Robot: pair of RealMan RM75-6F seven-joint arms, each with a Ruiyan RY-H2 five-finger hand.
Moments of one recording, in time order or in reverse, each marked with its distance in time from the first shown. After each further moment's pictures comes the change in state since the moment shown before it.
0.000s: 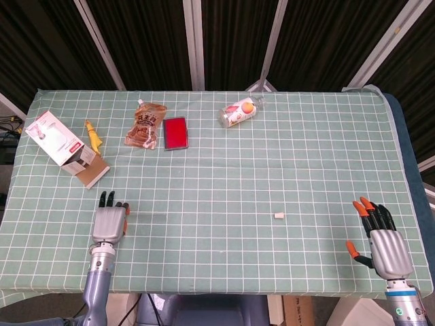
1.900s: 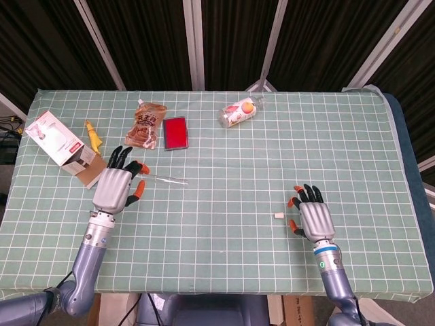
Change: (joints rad) left arm -0.130 0.196 -0.133 -0.093 0.296 -0.064 -0.454; right arm 0.284 -0.376 0.160 0.055 0.396 -0.275 -0.477
